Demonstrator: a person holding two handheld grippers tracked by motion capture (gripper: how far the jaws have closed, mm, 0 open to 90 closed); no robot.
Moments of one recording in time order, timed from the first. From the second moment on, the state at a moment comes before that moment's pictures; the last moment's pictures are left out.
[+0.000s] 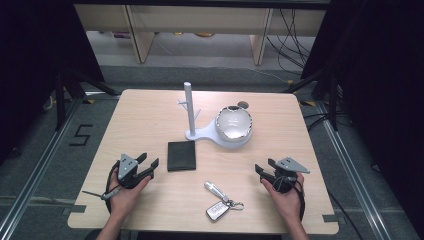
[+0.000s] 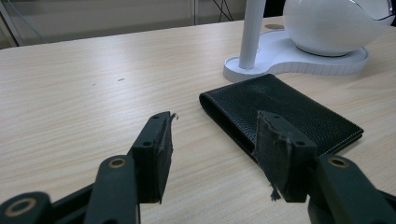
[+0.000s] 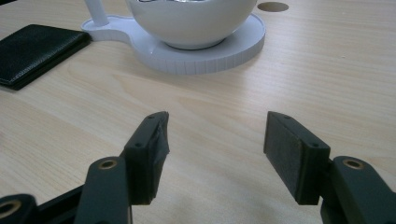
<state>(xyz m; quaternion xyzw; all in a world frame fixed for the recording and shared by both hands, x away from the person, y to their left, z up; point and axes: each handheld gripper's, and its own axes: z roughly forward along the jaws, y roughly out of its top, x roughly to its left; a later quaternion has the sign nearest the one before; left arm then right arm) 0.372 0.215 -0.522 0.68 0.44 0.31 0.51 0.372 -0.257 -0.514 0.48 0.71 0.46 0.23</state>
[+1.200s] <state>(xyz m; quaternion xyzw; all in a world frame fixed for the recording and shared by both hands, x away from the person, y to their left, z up) 0.403 0.163 -0.498 0.79 0.42 0.16 0.41 0.465 -0.093 -0.475 0.42 0.80 0.42 0.06</state>
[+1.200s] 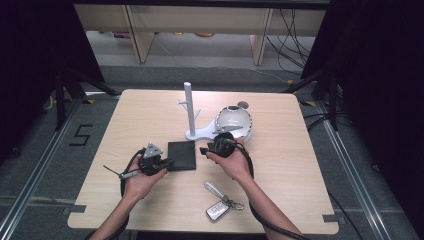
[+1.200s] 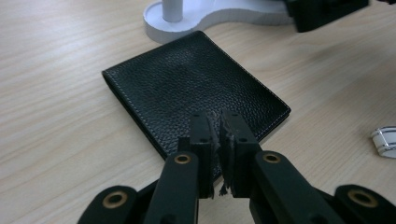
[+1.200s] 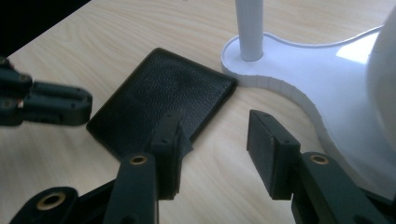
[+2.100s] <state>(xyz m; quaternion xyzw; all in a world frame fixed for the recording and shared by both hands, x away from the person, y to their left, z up) 0.404 0.159 -0.512 0.80 0.42 0.17 0.40 0.519 -0.039 -0.503 0.45 0.82 0.36 0.01</state>
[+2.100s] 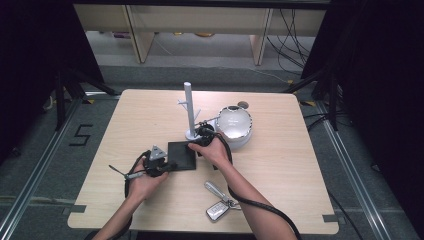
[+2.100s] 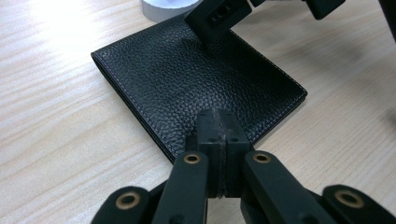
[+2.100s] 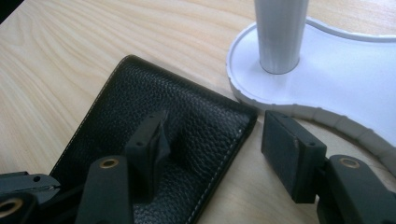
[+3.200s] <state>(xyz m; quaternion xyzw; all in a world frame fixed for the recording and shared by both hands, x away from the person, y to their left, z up) 0.404 0.158 -0.512 0.81 0.40 0.17 0.39 0.510 -0.042 -0.502 0.46 0.80 0.38 0.03</state>
